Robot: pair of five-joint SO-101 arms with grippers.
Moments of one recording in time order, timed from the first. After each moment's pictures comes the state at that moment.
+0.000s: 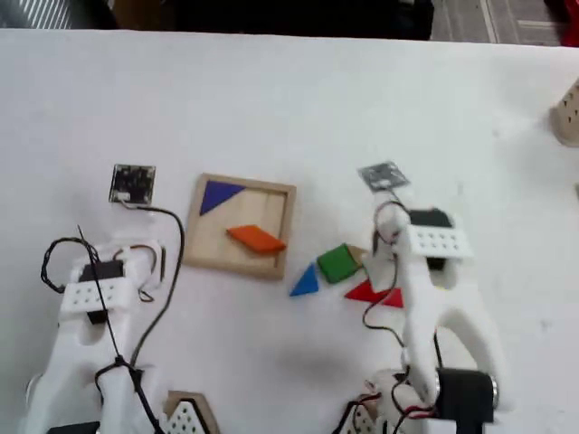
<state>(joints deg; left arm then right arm) -13.7 -34.7 70.5 36.2 -10.8 1.1 -18.0 47.3 64.0 22.9</state>
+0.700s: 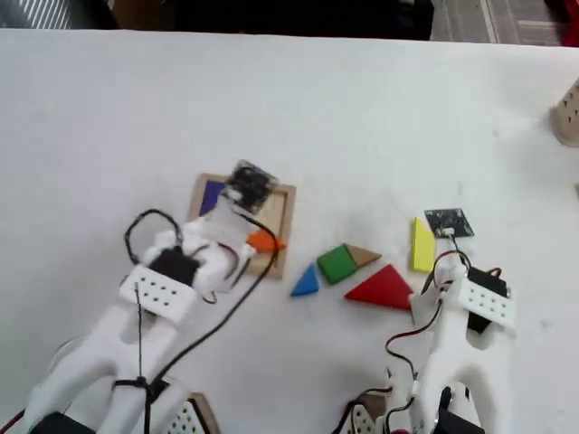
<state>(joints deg) 17.3 -34.7 61.4 42.2 -10.8 22.8 -32.0 65.5 57.8 34.2</state>
